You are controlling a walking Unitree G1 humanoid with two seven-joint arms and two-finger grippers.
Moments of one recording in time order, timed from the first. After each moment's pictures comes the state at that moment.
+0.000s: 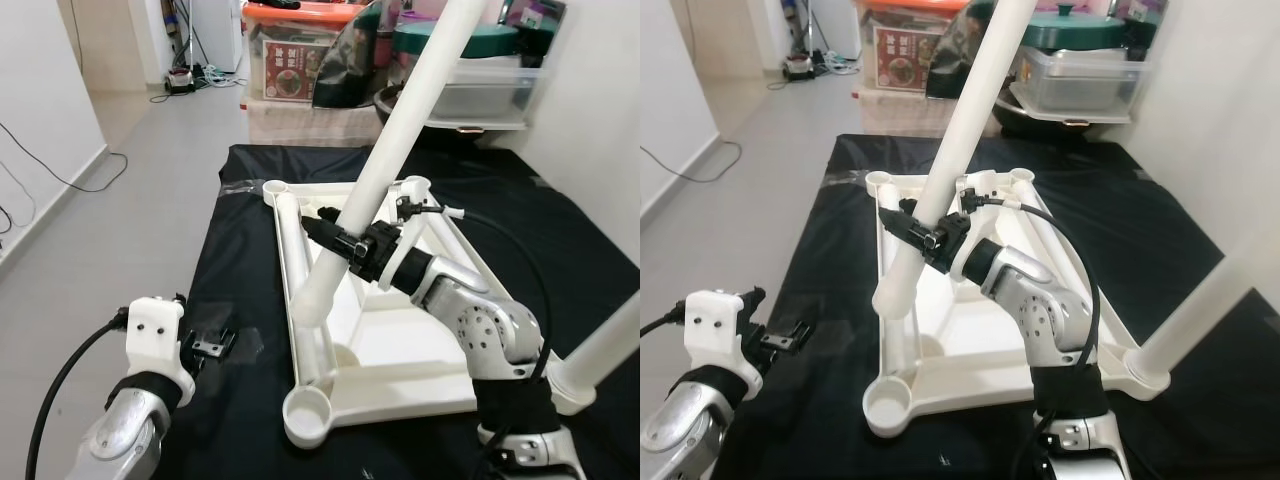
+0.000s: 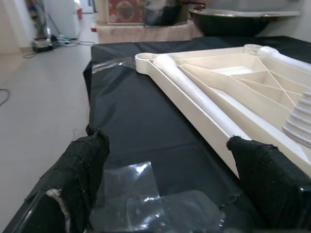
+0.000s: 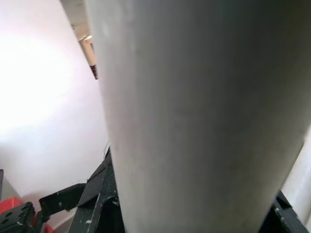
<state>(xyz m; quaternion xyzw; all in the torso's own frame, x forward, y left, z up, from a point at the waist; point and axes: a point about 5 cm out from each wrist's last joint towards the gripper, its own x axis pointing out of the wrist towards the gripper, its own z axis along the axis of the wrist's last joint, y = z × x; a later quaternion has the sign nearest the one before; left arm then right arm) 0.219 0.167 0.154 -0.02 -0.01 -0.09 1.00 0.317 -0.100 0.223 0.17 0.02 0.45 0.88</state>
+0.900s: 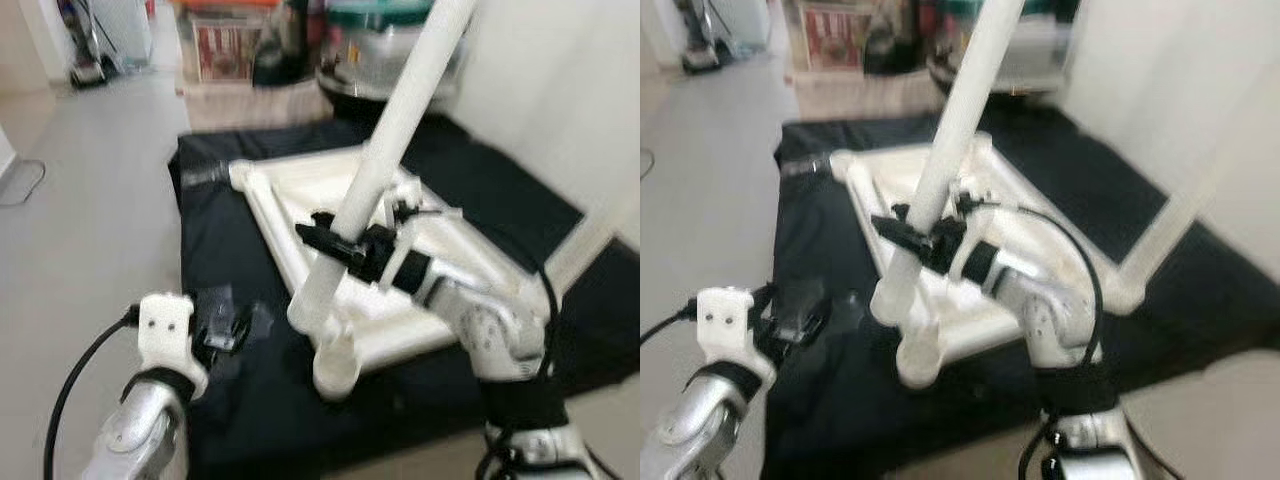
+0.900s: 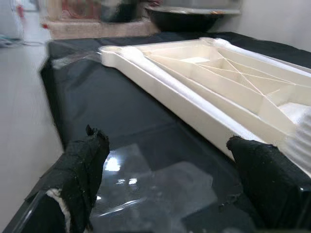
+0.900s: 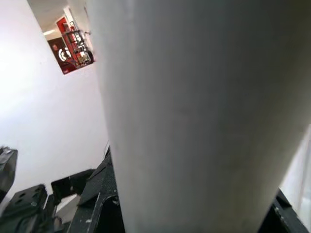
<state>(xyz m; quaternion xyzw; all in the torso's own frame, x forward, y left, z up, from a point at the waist) 0.219 0.168 0.153 -0.01 -0.01 -0.08 1.00 0.309 -0.093 0.215 0.15 0.01 0.48 0.87</state>
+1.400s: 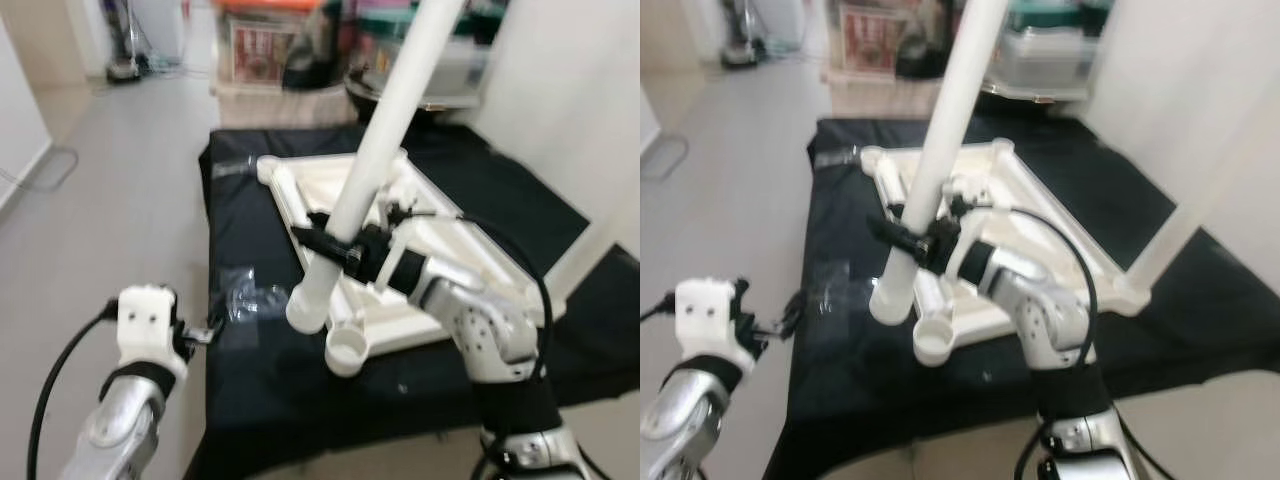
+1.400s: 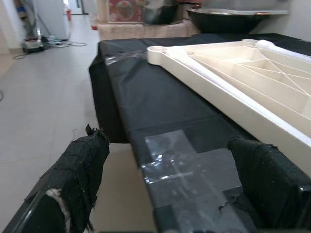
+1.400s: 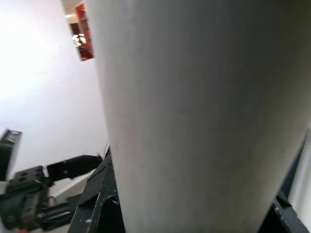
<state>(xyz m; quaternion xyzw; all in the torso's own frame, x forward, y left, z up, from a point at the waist) 0.222 0.178 0.148 -0.01 0.00 -0.04 1.00 0.310 -0.097 0.218 0.10 0.00 0.48 0.87</state>
